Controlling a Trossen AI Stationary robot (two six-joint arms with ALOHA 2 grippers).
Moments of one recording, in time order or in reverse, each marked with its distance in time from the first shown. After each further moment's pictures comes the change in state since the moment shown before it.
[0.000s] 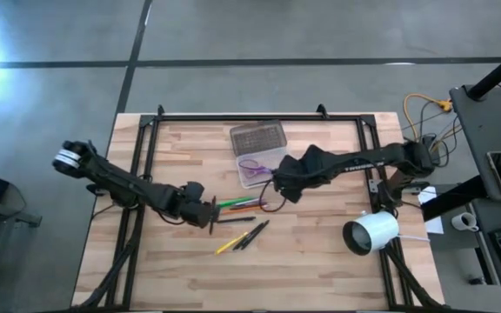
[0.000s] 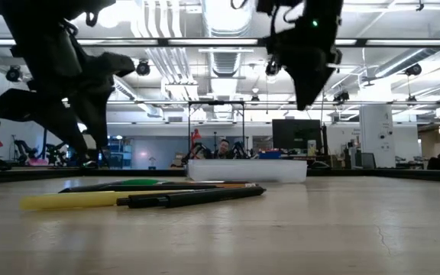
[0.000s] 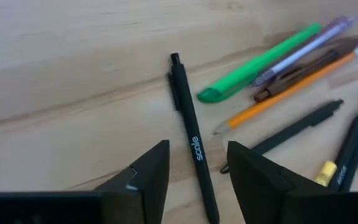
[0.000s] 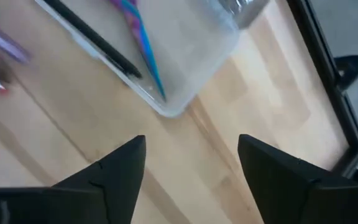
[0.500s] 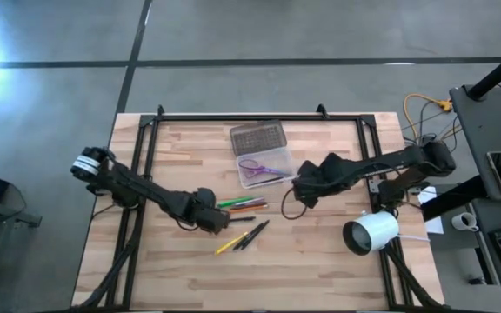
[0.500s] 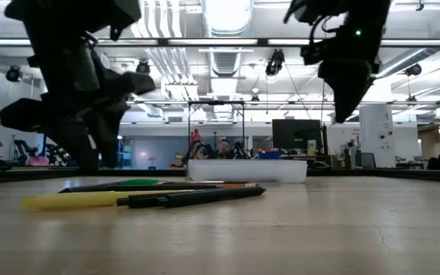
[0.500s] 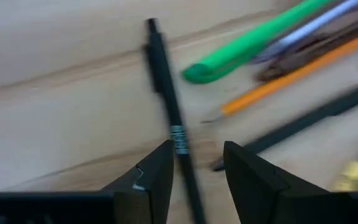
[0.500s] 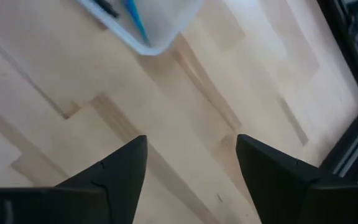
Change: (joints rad) left arm 0.003 0.222 0.135 -0.027 0.056 -0.003; right arm 0.050 -0.203 -0.288 0.062 -0.012 0.161
